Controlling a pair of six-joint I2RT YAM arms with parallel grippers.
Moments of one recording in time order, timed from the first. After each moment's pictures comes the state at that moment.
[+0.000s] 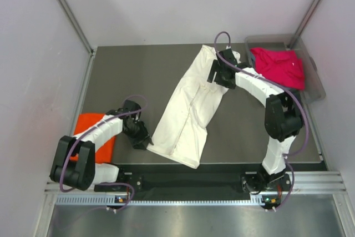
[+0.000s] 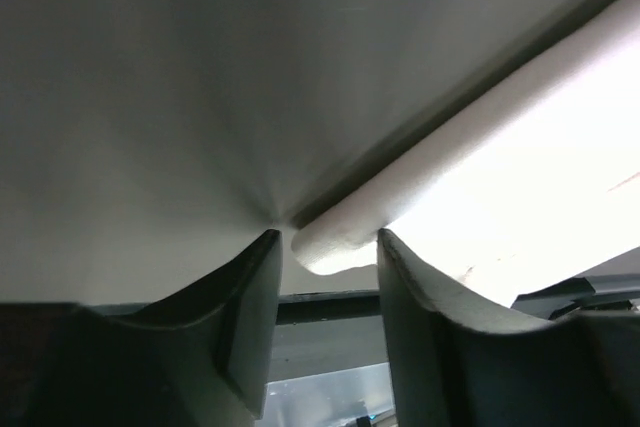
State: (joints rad) left arm -0.27 1.31 0.63 -0.72 0.24 -0.78; right arm 0.40 1.85 1.46 -0.53 0.20 0.62
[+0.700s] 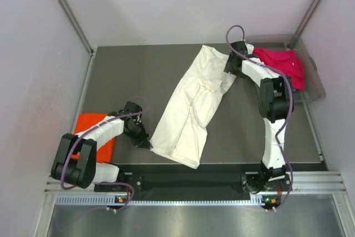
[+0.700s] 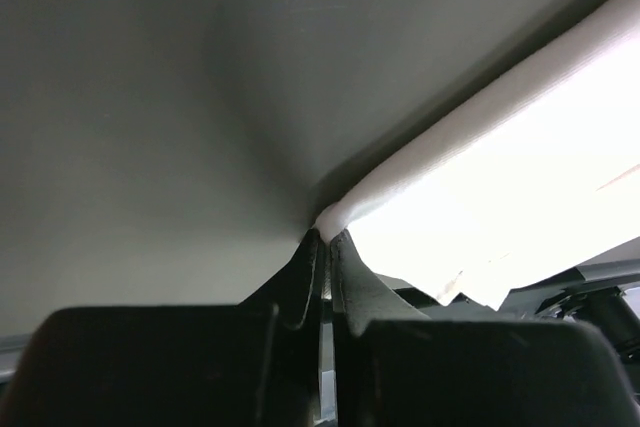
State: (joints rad) left arm -0.28 1.34 0.60 -0.65 0.29 -0.79; right arm 0.20 2.19 1.75 -0.50 0.29 0.51
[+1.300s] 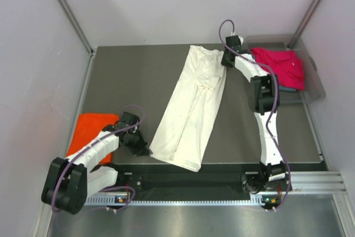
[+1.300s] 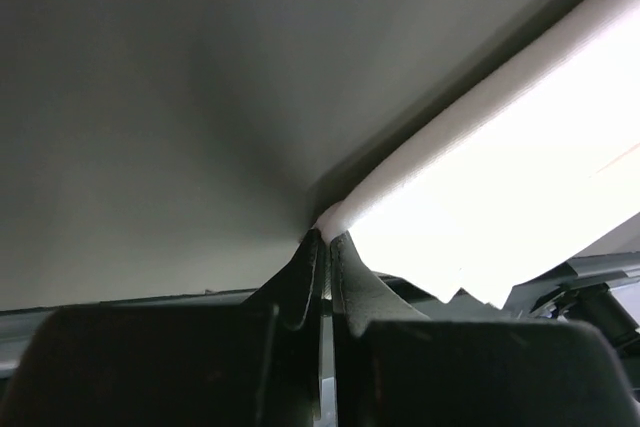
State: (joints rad) left arm -0.31 1.11 0.45 -0.64 0.28 -0.89; right arm 0.20 2.47 2.10 -0.45 0.17 0.40
